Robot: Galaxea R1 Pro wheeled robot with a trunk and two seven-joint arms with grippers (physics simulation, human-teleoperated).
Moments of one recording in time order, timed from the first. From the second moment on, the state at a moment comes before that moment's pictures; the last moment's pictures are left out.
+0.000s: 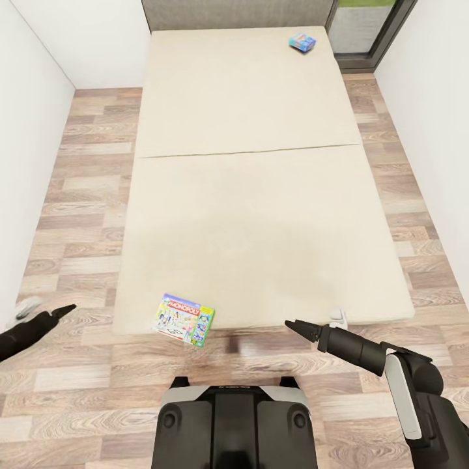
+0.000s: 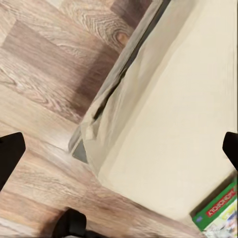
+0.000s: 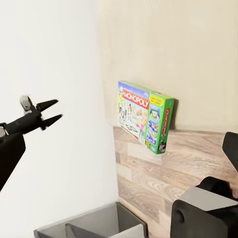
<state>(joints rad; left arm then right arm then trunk) -0.64 0.30 0.83 -1.04 0.01 0.78 -0.69 -0.34 -0.07 -0.25 -1.56 -0.28 0.92 1.02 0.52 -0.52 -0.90</state>
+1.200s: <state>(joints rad) -0.57 0.37 0.85 -1.12 0.00 0.90 -1.05 -0.34 -0.06 -0.25 -1.56 -0.28 0.89 1.02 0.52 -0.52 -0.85</state>
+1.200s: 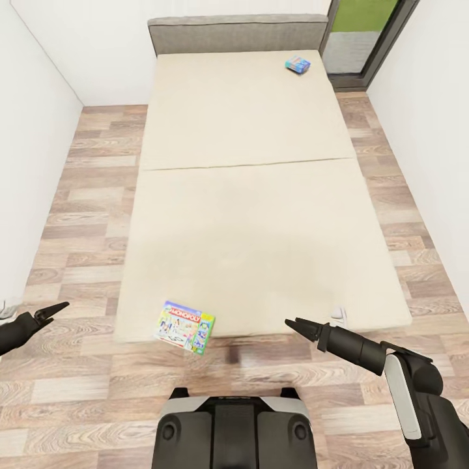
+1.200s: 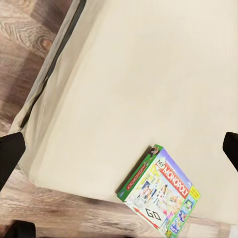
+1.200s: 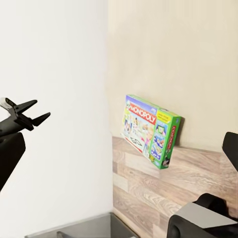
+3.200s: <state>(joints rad) -0.57 0.36 0.72 -1.11 0.00 0.89 -1.04 -0.34 -0.05 -0.25 -1.46 -0.28 0.82 1.01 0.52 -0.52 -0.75</state>
